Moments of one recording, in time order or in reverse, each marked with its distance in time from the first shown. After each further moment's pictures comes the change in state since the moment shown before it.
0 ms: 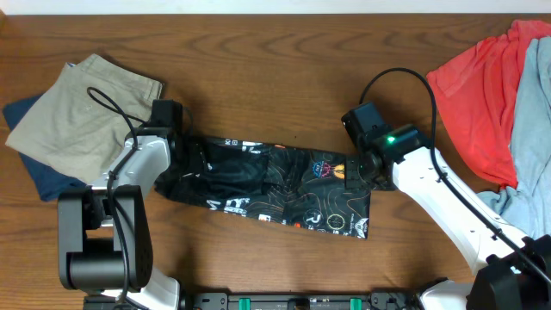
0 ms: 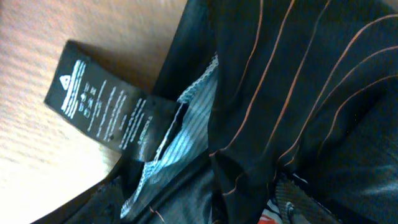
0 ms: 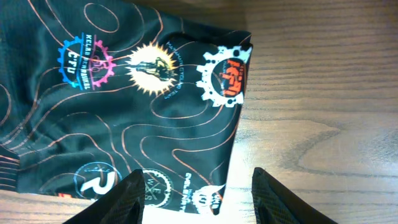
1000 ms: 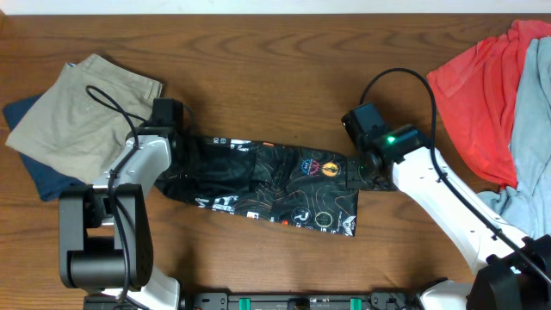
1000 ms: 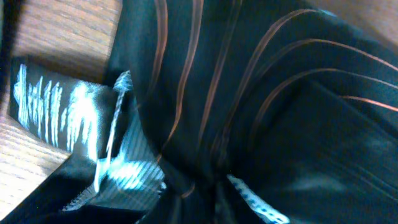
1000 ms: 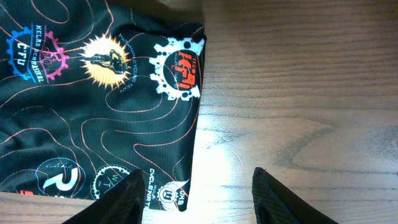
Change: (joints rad) left arm -0.004 0.000 0.000 0.013 -0.008 -0.011; right arm 0.000 0.000 0.000 -0.011 0.015 0.000
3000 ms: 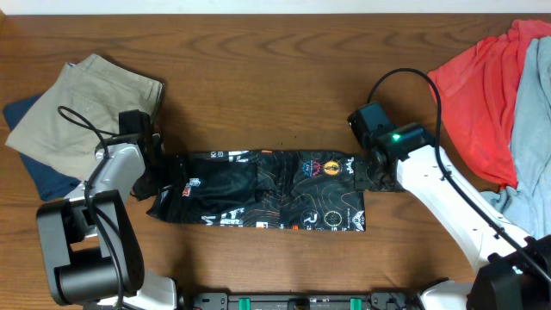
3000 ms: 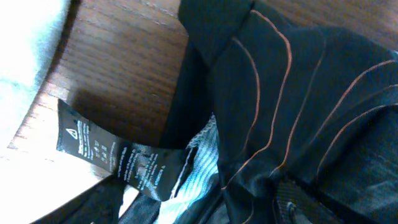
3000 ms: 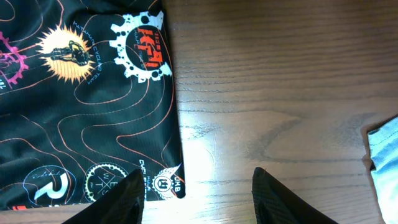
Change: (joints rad) left arm 0.177 -0.051 -0.041 -0.097 0.113 0.145; right arm -0.032 0.000 0.000 -0.045 0.054 -0.018
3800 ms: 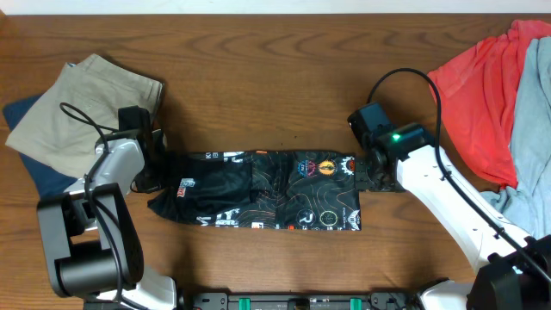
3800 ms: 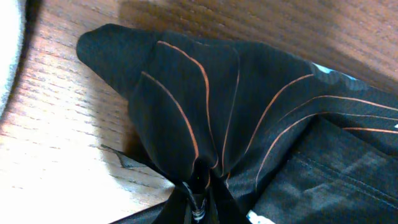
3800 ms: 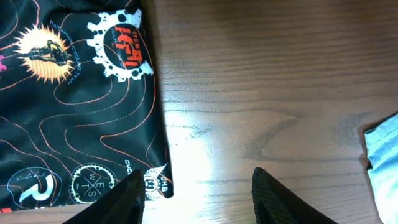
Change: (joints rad) left arm 0.000 0.040 0.037 -0.004 0.061 0.013; right arm 0.000 0.000 0.000 -0.003 0.007 0.000
